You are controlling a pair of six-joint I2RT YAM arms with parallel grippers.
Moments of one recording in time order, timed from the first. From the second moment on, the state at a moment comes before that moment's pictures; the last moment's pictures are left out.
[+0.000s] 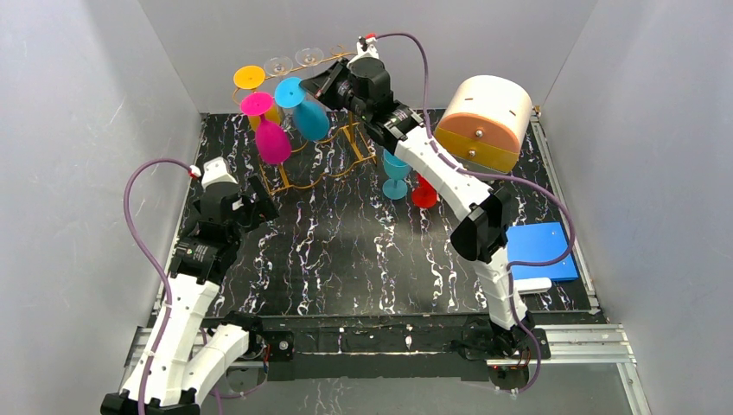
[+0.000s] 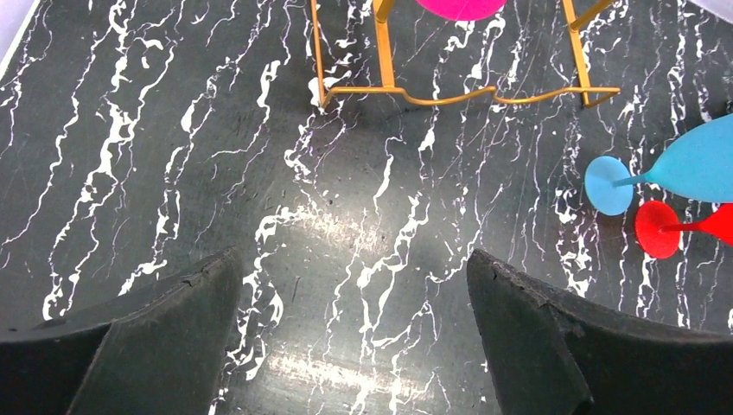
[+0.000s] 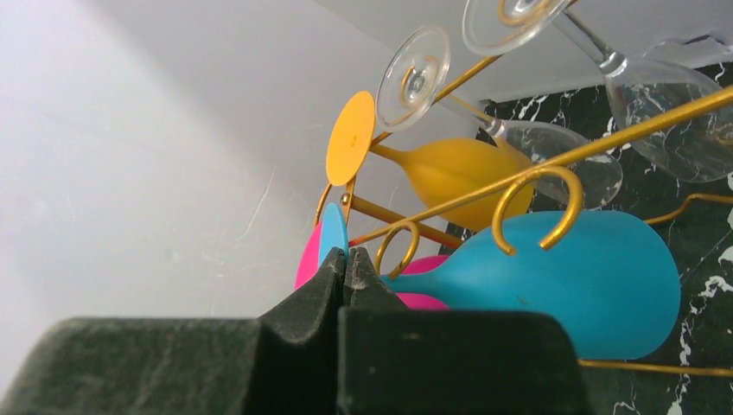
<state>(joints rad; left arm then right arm) -0.23 0.78 0.93 -0.73 -0.32 -0.48 0.77 2.22 2.41 -0.21 0.01 1.00</state>
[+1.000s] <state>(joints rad) -0.23 0.72 0.96 -0.63 -0.07 -0.35 0.72 2.05 2.17 -0.22 -0.34 0.92</state>
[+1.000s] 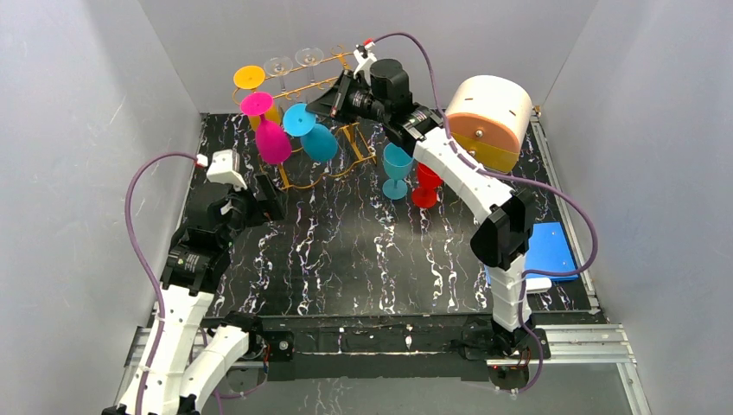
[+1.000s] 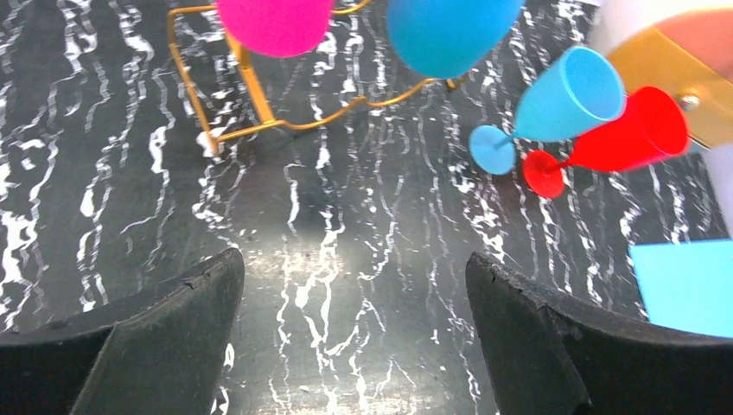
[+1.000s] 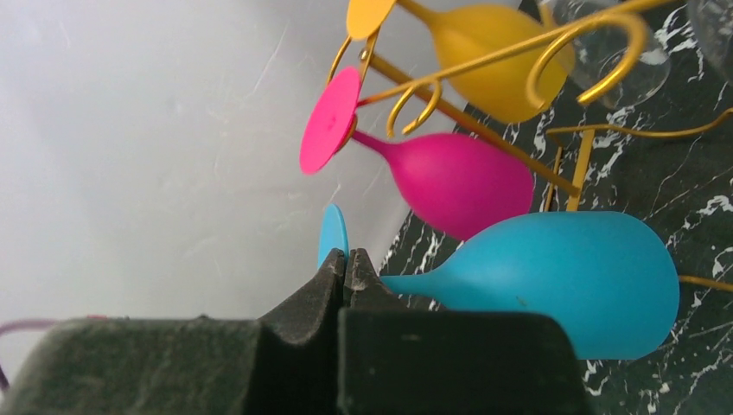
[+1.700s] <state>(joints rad) -0.23 0.80 0.94 -0.31 0.56 -0.53 0.70 1.76 1.66 0.00 -0.71 0.71</state>
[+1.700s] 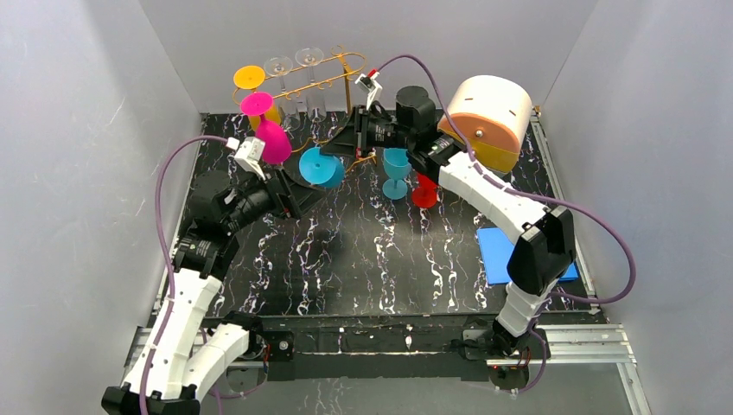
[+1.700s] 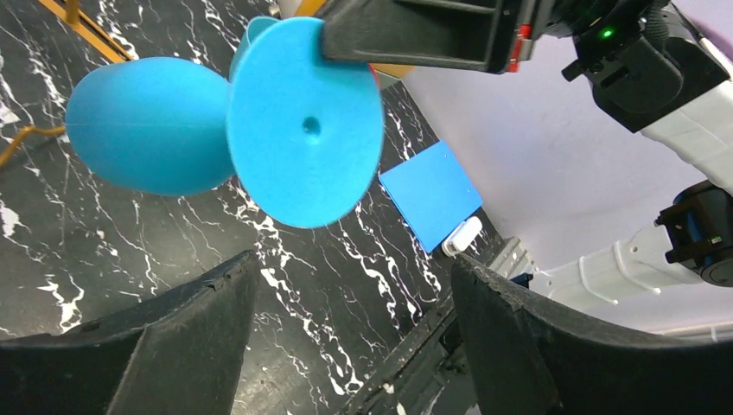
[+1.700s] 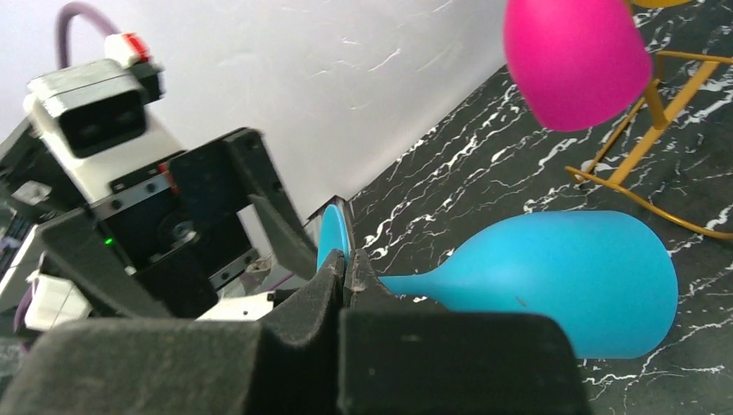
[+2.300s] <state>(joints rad) -0.23 0.88 0.83 0.03 0.72 -0.81 0.65 1.67 1.49 0.23 -0.90 0.77</state>
